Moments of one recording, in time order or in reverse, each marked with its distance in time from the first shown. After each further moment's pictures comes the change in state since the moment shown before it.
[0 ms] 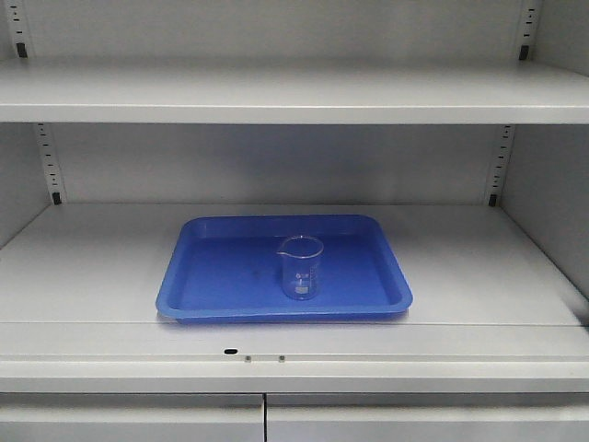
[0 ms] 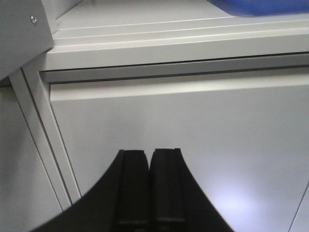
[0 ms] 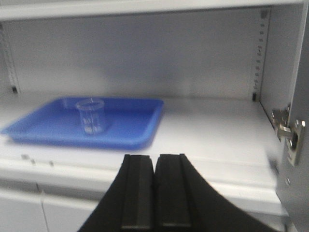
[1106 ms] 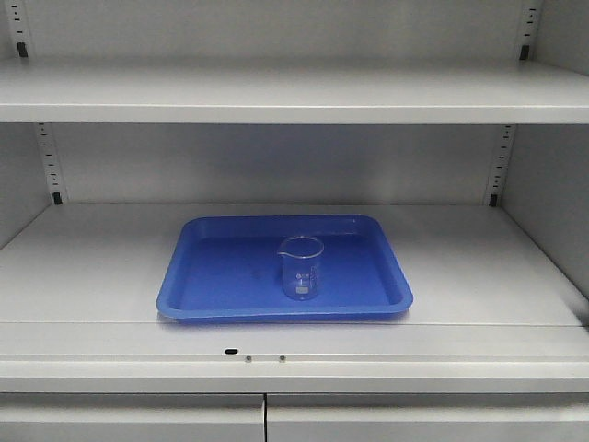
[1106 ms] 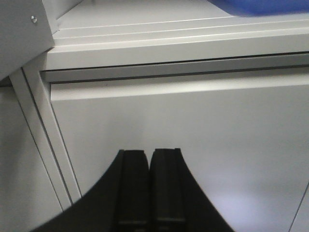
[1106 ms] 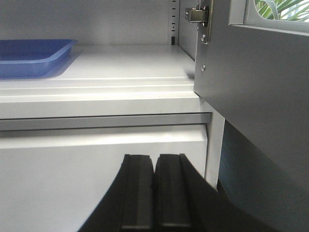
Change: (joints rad) left arm 0.000 0.000 0.000 0.000 0.000 0.000; right arm -0.408 -0.288 0.486 0.370 -0.200 -0.365
